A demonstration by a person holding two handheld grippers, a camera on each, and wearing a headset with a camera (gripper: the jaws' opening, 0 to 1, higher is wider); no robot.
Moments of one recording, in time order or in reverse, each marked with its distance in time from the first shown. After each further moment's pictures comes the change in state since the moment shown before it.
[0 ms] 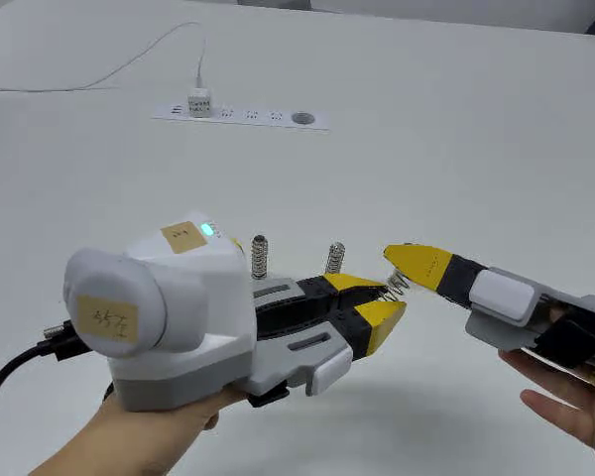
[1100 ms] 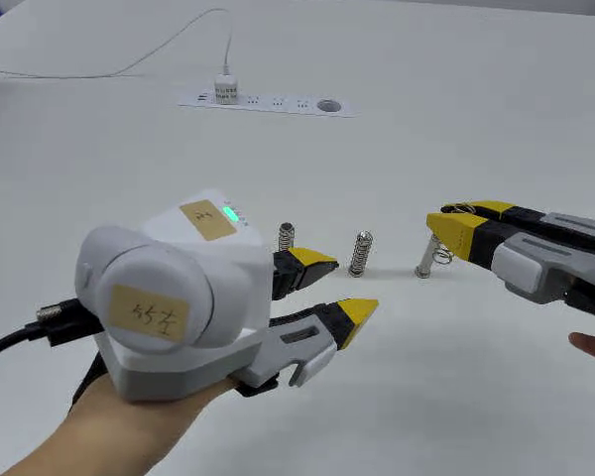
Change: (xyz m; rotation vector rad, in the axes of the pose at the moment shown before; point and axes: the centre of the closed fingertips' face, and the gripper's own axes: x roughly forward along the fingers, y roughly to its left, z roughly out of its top) left arm -0.036 0.037 -0.014 0.195 0.197 0.225; right arm 0.013 -0.029 0.033 -0.624 0.076 -0.168
